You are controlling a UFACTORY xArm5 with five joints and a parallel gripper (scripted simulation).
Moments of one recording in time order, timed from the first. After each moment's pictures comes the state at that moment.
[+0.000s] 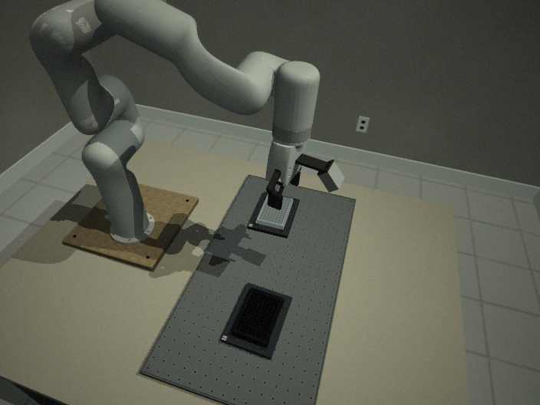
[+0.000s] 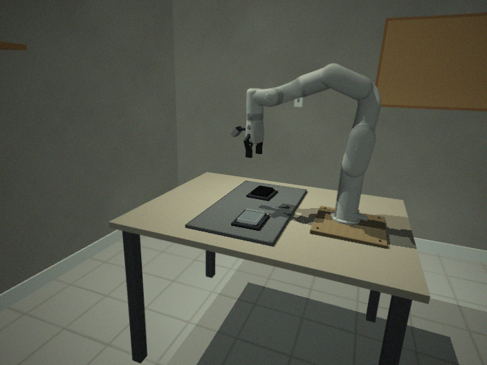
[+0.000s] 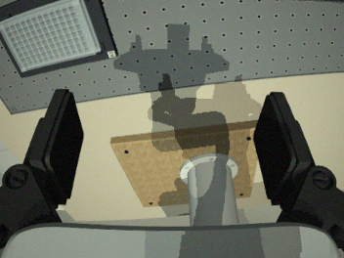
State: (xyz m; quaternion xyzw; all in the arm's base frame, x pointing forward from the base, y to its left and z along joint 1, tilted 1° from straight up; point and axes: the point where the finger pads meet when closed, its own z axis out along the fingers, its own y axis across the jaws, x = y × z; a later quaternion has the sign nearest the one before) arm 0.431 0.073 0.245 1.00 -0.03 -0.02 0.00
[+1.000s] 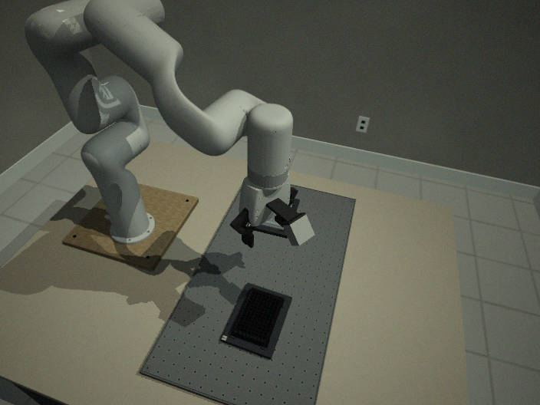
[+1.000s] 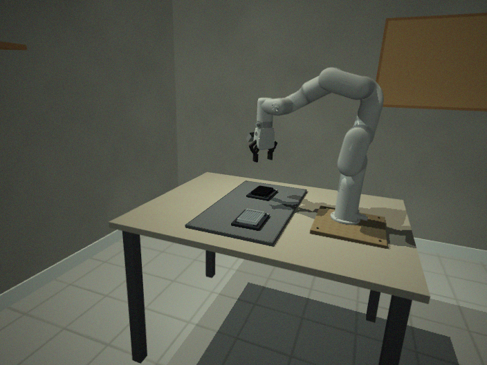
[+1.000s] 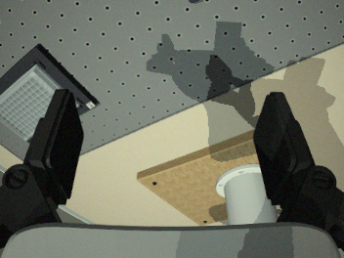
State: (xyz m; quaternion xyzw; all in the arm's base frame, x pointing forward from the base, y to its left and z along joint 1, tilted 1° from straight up) arm 0.424 -0.018 0.204 0.98 -0.22 -0.01 0.00
